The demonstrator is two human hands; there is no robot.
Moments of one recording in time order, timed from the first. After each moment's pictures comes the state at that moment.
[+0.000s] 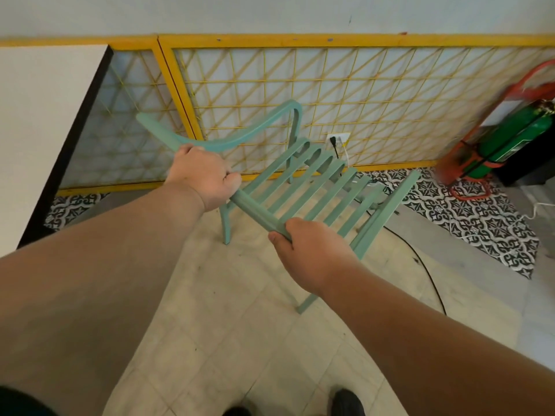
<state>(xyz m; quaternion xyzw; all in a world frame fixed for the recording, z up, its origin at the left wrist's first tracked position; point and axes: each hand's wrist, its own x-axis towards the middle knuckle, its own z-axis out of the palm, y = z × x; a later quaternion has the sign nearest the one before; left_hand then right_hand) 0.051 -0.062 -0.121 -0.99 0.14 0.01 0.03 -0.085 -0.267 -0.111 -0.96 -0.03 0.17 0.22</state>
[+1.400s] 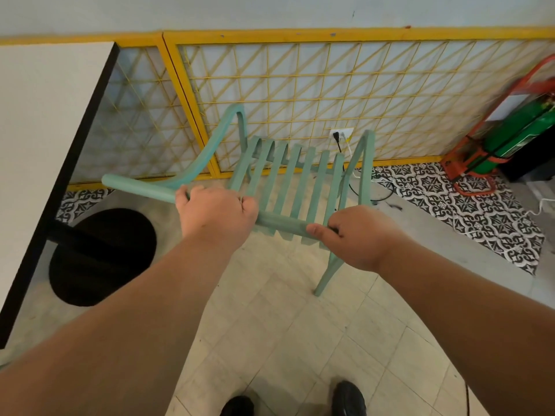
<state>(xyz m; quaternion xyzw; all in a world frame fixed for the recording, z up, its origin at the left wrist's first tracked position) -0.040 -0.101 -0.122 -1.00 -0.03 0.02 -0.05 -0.068 -0.345 -0.108 -0.97 -0.13 0.17 0.09</state>
